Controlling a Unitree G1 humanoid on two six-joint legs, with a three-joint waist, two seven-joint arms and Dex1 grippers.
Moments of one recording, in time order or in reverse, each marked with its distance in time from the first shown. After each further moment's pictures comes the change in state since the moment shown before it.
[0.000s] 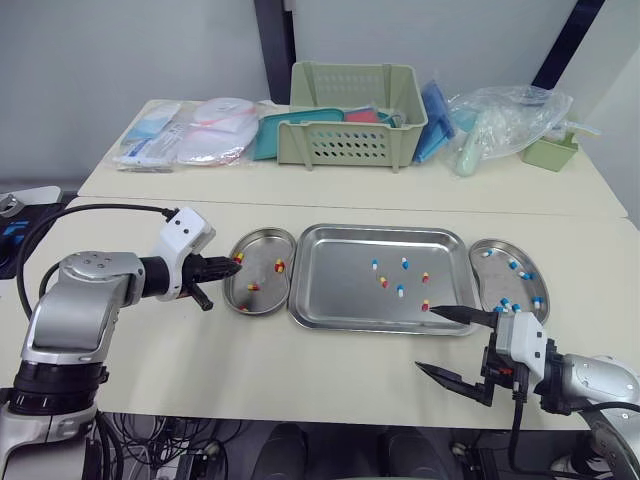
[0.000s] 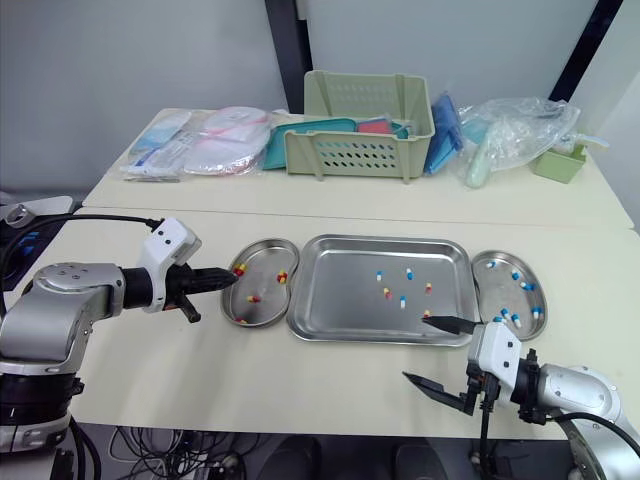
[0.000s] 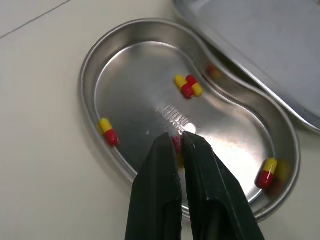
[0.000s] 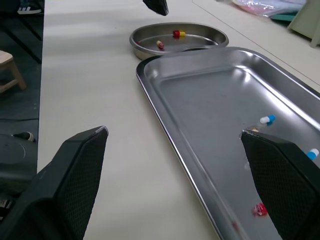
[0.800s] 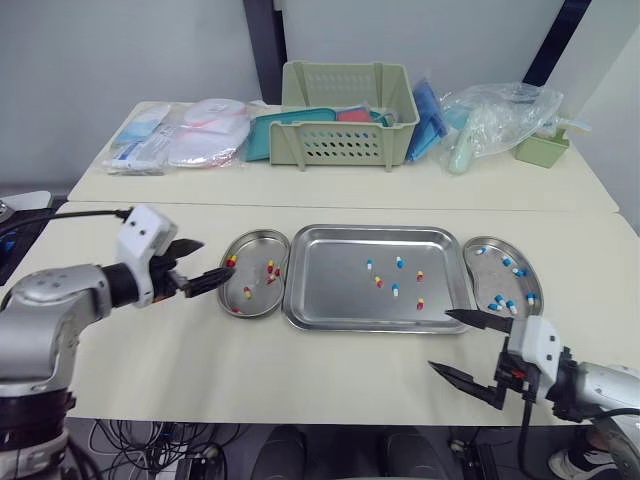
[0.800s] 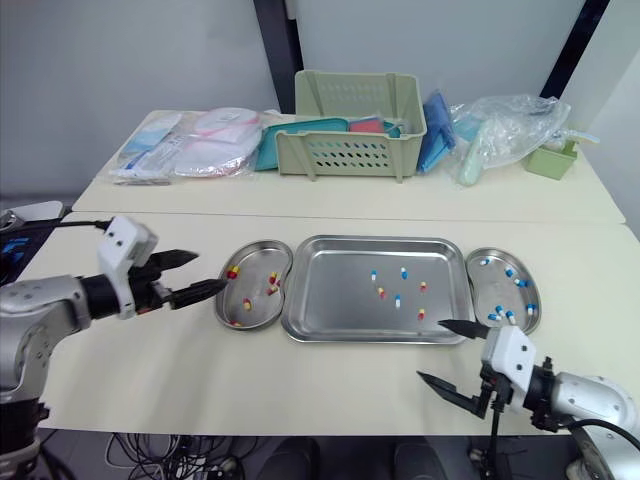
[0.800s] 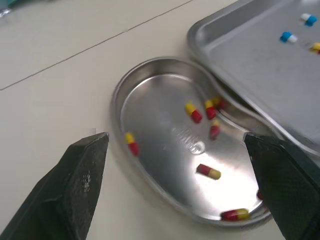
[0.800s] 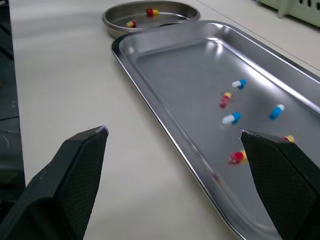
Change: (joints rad) left arm 0.239 0.044 0.235 0.001 -0.143 -0.204 0.062; right arm 0.116 -0.015 -0.148 0.019 0.013 -0.004 -0.021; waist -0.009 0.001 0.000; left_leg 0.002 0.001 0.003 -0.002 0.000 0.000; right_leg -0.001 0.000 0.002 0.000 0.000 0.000
